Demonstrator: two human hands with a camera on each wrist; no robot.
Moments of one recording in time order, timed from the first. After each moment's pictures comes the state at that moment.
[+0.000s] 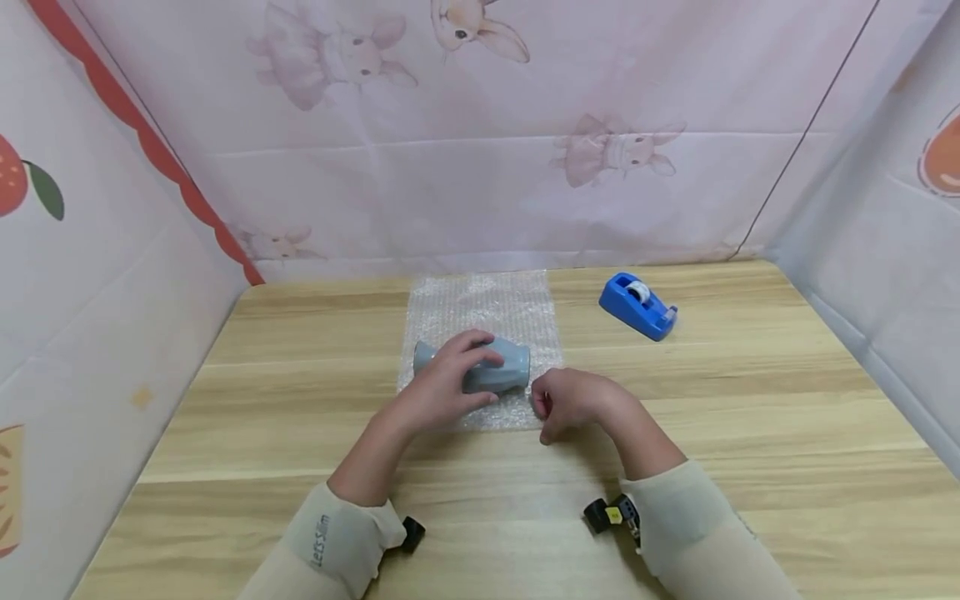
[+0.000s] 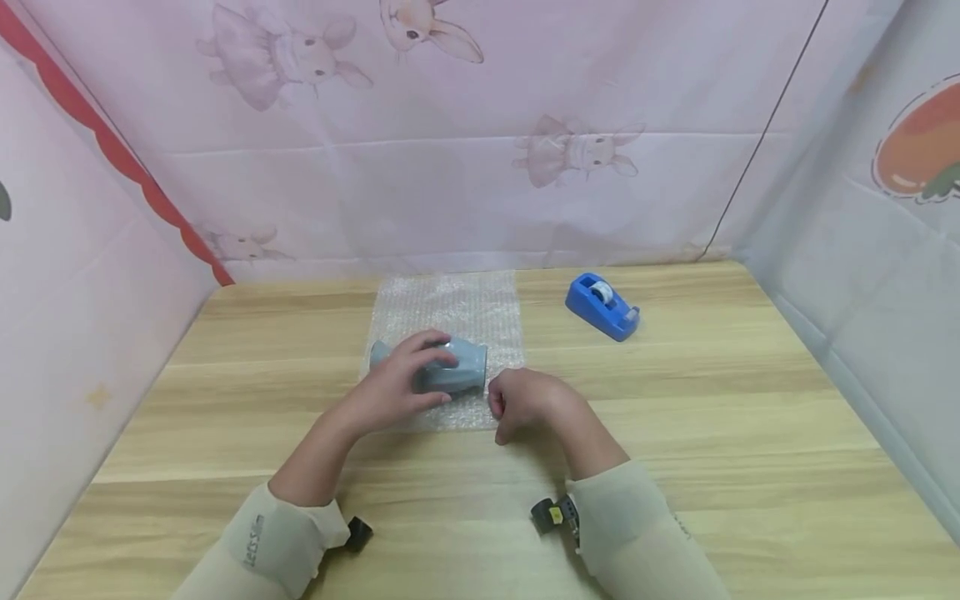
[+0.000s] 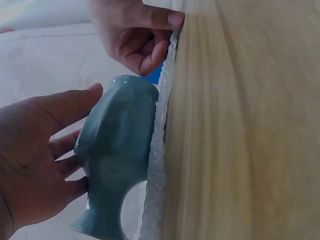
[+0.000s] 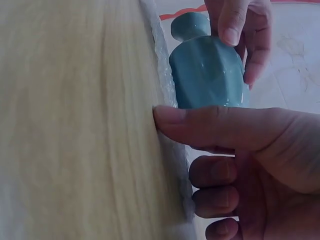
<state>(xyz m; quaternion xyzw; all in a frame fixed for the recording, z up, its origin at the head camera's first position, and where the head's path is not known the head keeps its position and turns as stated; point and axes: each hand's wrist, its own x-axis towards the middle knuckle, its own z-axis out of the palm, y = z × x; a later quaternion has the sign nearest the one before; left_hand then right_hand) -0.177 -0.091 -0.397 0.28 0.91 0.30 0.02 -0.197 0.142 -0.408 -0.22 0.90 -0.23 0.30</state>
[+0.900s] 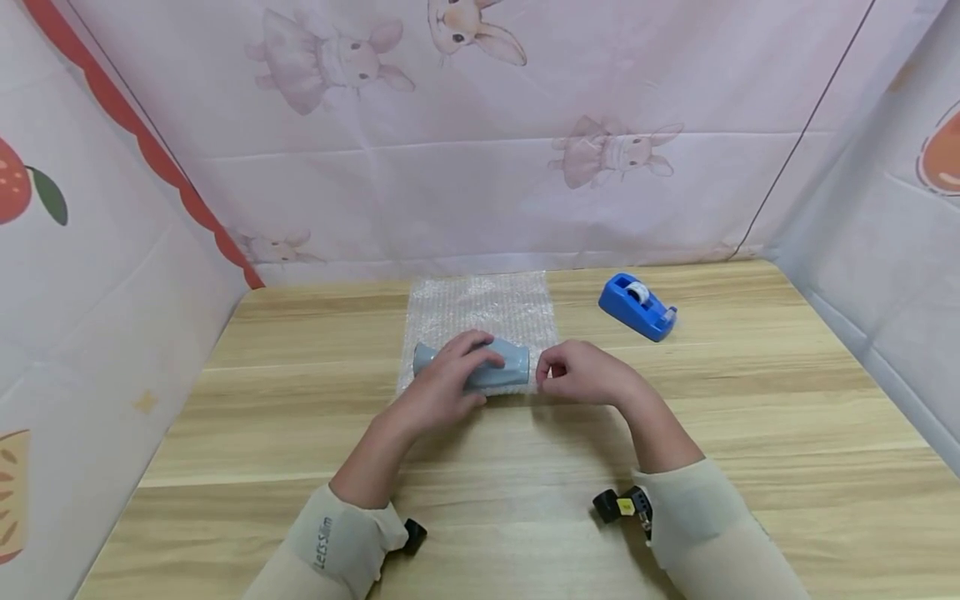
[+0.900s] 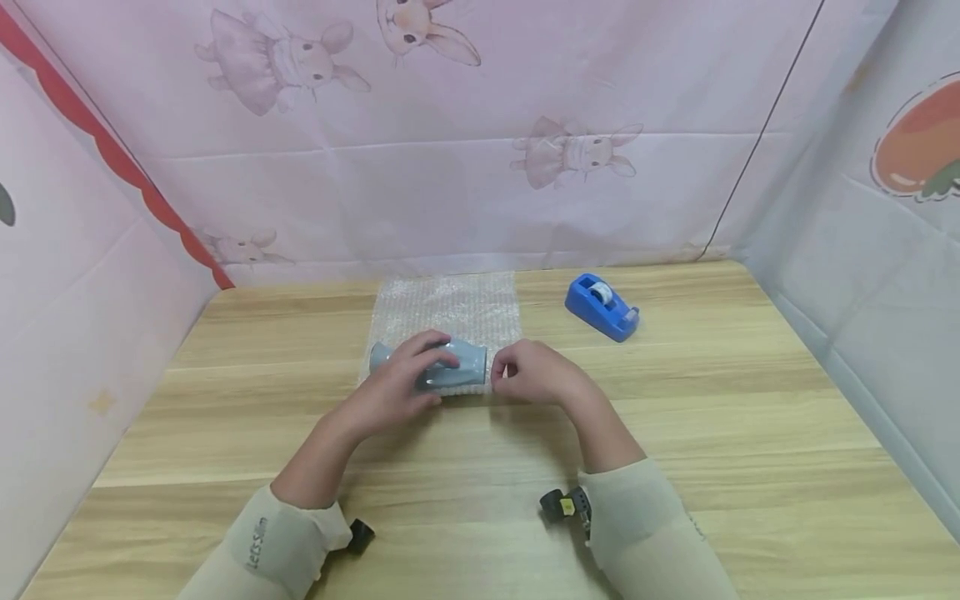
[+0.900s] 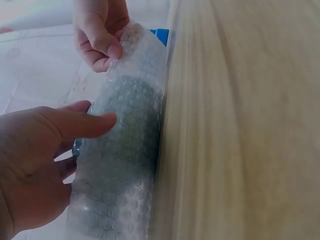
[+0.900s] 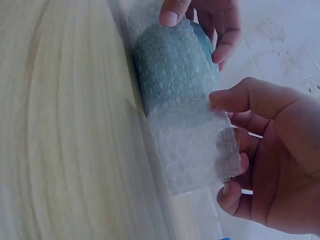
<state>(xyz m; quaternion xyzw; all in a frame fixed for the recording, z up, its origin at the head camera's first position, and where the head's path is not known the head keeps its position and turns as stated) -0.180 -0.090 -0.401 0.29 0.92 0.27 0.00 -0.207 0.163 -0.392 -0.27 0.89 -0.33 0.17</state>
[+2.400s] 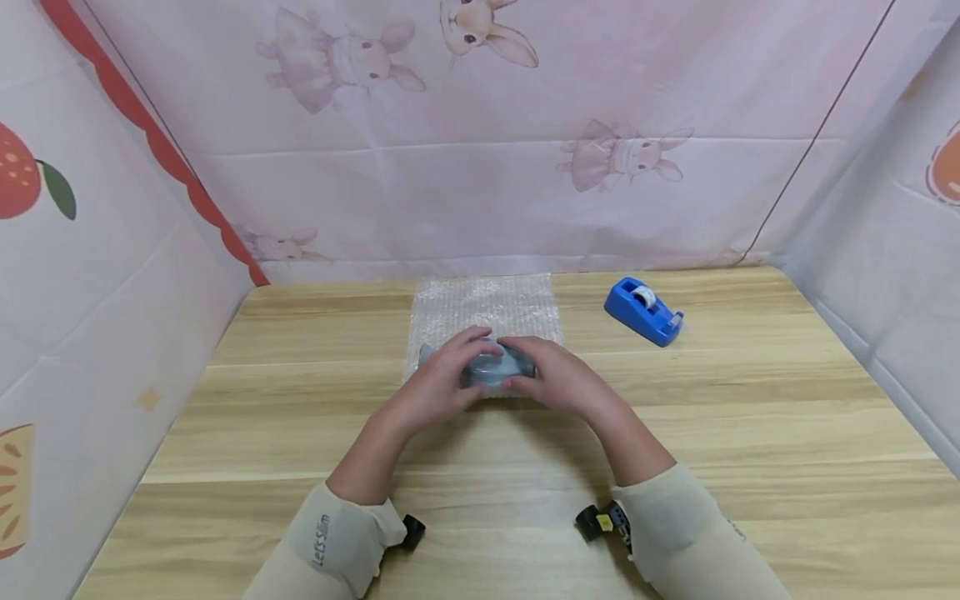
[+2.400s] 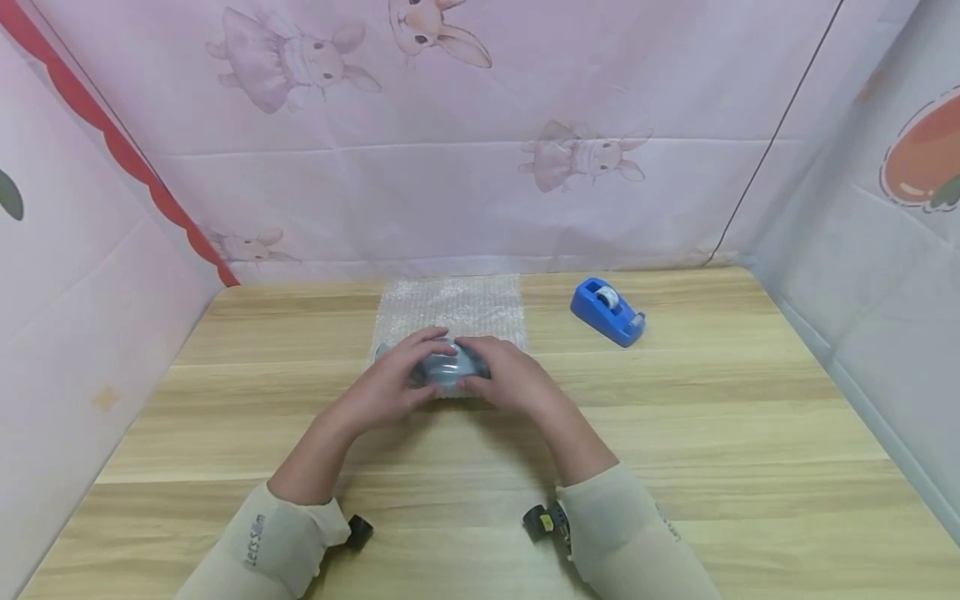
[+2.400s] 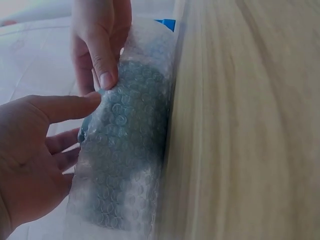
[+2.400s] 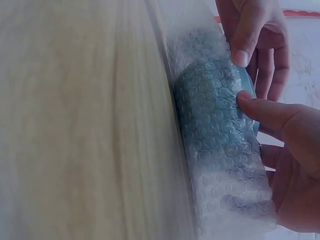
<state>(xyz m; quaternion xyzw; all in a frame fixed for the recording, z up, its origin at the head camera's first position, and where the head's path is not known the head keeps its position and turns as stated) -0.182 -0.100 -0.394 0.29 0.89 0.34 -0.01 -0.204 0.119 -0.403 -0.27 0.90 -0.33 0.08</state>
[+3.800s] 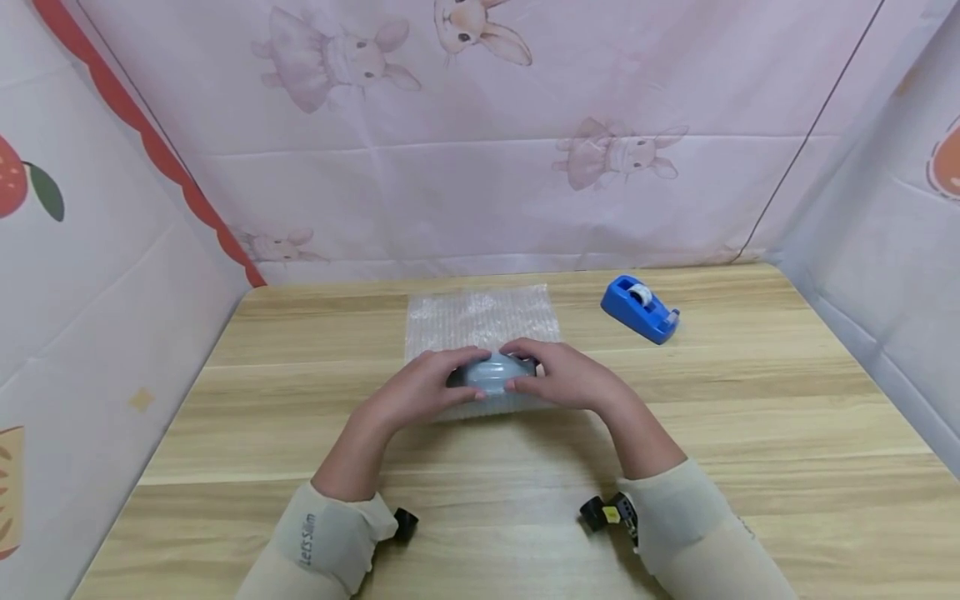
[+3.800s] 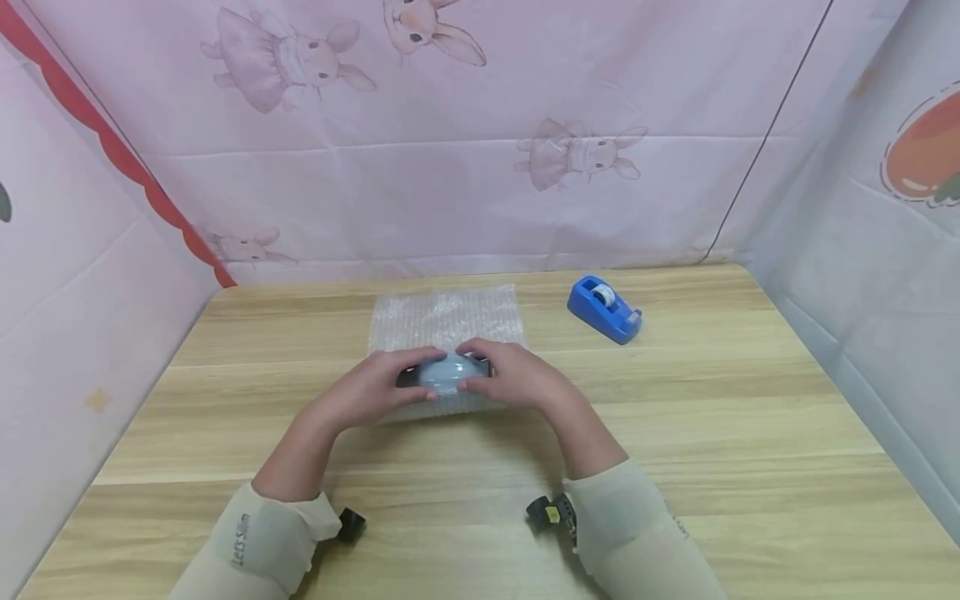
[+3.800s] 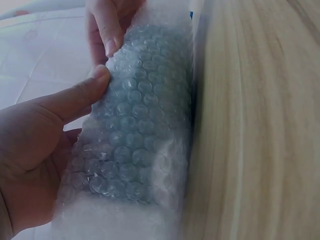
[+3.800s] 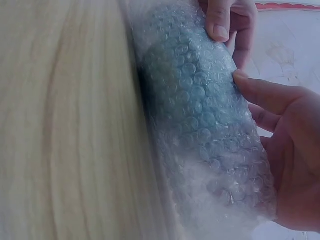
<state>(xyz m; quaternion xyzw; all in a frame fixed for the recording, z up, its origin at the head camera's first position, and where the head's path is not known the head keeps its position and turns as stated) -0.183 -0.112 -0.388 0.28 0.91 0.30 0.08 -0.200 0.133 -0.391 -0.28 0.89 -0.34 0.15</state>
